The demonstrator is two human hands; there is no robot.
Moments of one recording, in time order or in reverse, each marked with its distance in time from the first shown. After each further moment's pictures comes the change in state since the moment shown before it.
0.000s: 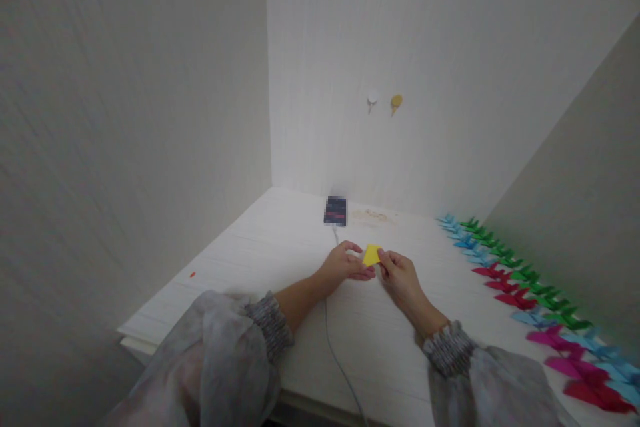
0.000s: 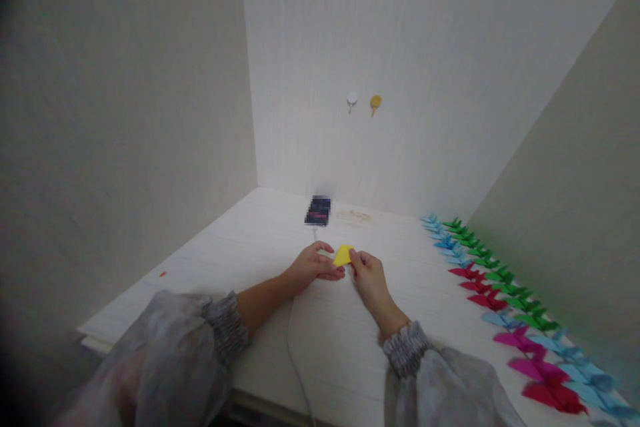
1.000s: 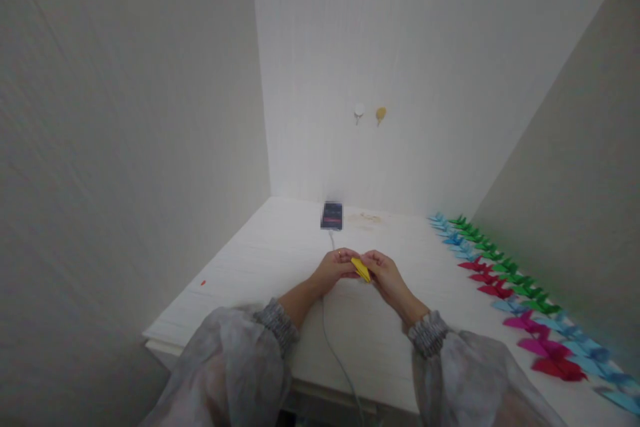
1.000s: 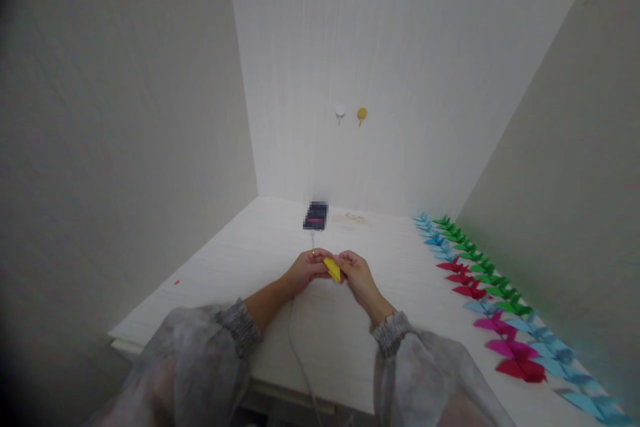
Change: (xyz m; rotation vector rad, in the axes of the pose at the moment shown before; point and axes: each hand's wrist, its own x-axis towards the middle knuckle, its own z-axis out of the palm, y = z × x) left_hand -0.008 0.011 0.004 0.016 0.040 -0.009; right_hand -0.010 -0.027 0.011 0.257 -0.178 0.178
